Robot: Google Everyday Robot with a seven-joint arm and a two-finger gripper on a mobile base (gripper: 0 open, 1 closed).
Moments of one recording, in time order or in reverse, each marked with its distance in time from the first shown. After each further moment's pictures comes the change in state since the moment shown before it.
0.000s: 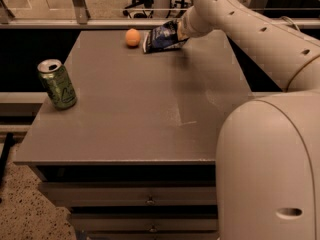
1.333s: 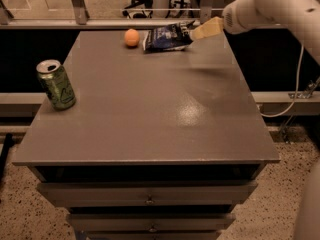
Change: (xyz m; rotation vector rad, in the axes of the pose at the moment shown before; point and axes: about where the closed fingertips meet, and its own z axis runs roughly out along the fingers) arm 0.012 -0.071 -0.095 -0.046 -0.107 -0.207
